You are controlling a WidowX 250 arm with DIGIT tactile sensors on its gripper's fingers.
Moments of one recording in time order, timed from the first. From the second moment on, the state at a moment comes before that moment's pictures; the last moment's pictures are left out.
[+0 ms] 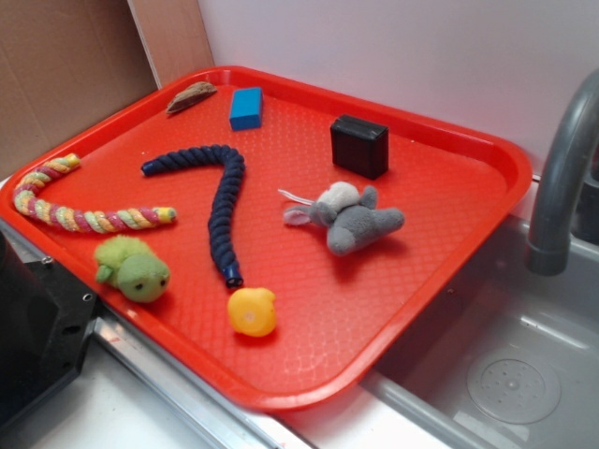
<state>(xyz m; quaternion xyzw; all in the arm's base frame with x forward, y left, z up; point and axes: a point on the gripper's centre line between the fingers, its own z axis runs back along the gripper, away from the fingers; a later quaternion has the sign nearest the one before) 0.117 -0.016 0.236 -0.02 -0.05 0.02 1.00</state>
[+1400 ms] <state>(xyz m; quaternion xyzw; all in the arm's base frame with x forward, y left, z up) 0.227 -0.104 0.087 0.02 -0.05 -0.58 0.81</state>
